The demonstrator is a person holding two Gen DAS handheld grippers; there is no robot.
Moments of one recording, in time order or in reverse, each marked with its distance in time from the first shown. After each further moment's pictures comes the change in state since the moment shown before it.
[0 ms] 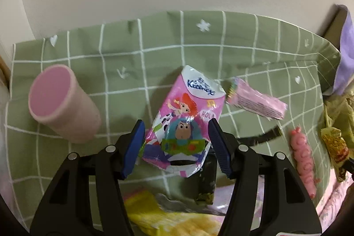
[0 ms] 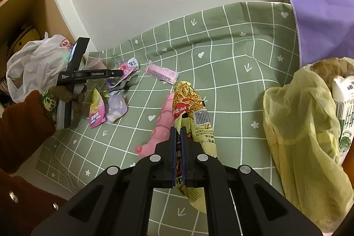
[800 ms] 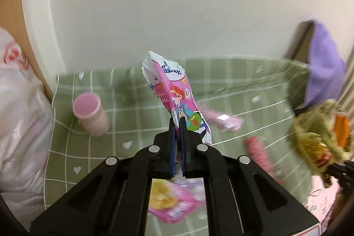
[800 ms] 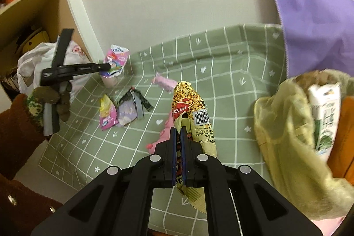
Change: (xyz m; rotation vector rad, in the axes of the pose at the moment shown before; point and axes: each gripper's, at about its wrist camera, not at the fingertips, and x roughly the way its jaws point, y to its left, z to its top) left arm -0.126 -0.065 -0.023 0.014 -0.220 0.024; right arm -0.053 0.008 -0.006 -0.038 -0.122 -0.022
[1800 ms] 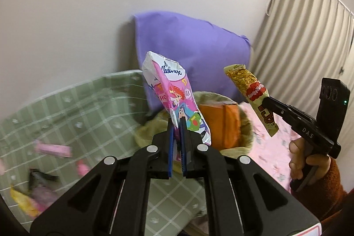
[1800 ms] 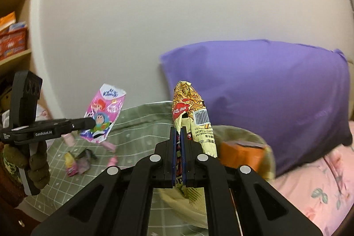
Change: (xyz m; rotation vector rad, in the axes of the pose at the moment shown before) left arm -0.049 -0.265 0.018 0.283 -0.010 -0.573; right arm -0.182 -0.115 0.009 0.151 -0.322 -0.307
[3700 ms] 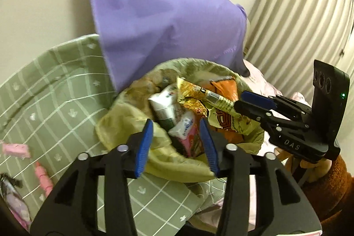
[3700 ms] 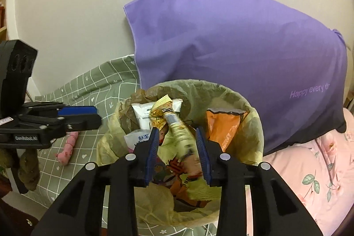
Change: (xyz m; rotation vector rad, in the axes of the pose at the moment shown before) left arm 0.094 -0.024 -0.017 0.040 0.147 -0.004; right arm 0.074 -0.041 -0.044 -0.049 0.178 -0.067
